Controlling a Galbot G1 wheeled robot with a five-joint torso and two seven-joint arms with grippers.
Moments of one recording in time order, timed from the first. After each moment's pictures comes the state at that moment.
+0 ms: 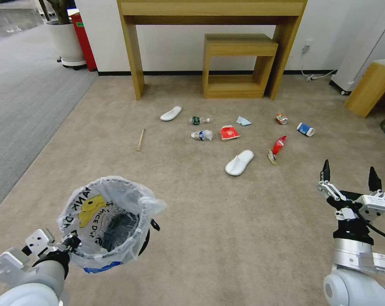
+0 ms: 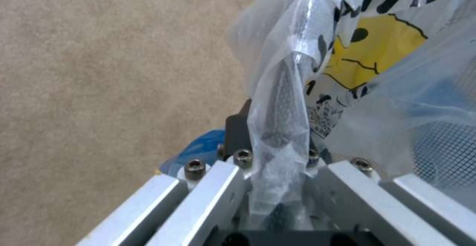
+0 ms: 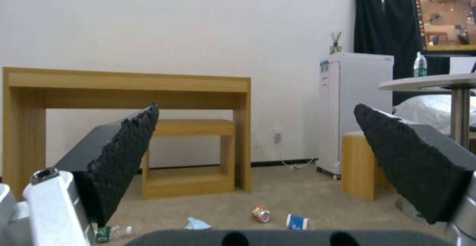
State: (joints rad) left arm 1.63 -1.54 -0.86 -2.50 -1.01 0.74 -0.77; right arm -1.56 1.44 0.81 2.17 0.20 0.31 0.10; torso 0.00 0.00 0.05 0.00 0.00
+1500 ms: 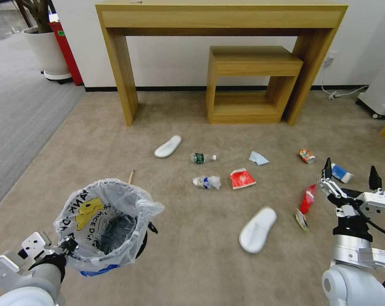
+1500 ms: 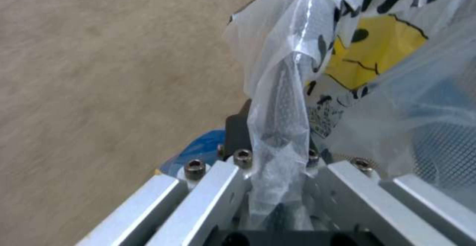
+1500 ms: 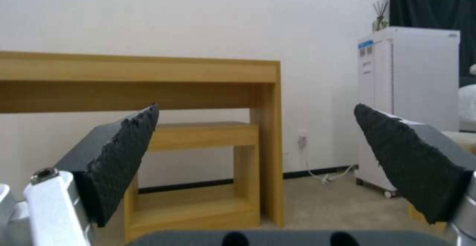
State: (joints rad) left arm 1.66 -1.54 -0.89 -2.50 -1.03 0.74 -0.75; right arm -1.53 1.46 0.82 2.15 0.21 0.30 0.10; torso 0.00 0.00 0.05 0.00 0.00
